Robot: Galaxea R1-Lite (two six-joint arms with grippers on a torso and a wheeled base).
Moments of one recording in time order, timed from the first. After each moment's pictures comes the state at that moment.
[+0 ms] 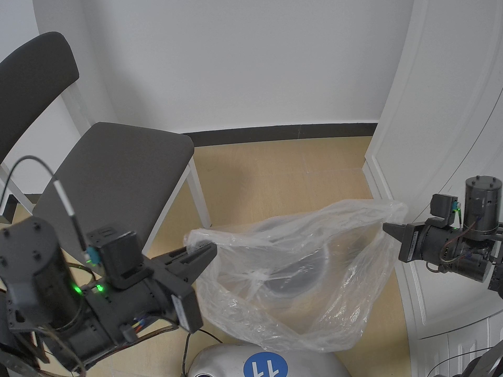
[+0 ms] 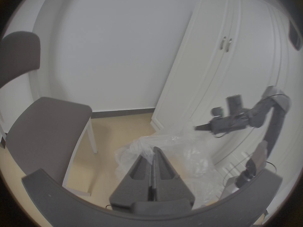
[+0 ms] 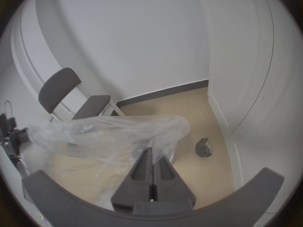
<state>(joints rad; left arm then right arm) -0.98 1.37 -0.46 -0.74 0.31 -0.18 0.46 1.44 -0.51 -0.58 -0.07 0.29</state>
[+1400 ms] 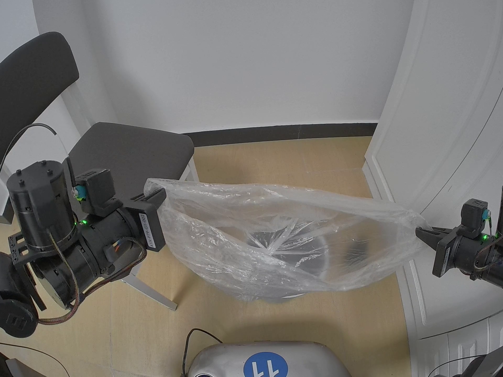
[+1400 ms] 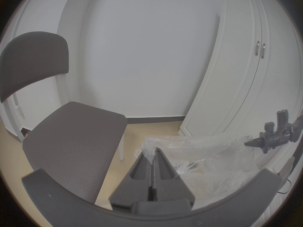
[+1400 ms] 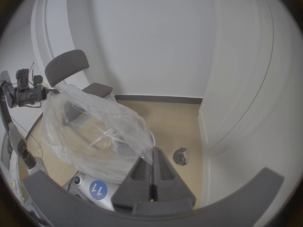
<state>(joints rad) -0.65 1.44 -0.56 -0.73 0.29 -0.18 0.38 1.21 -0.46 -0.42 -0.07 -0.02</state>
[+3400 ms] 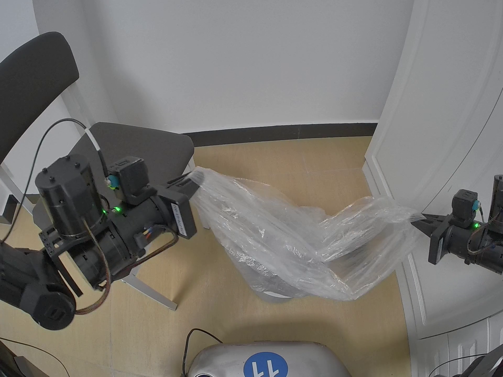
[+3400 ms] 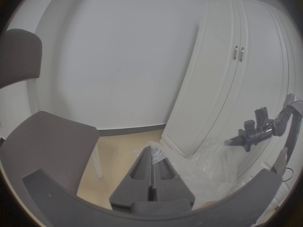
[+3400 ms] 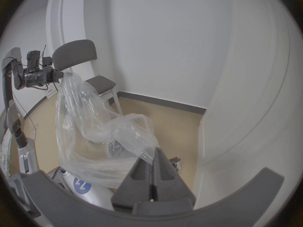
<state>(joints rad) -0.60 1.62 -0.58 -1.04 0.03 -0.10 0.25 1.32 -0.47 -0.55 0.11 -0.23</state>
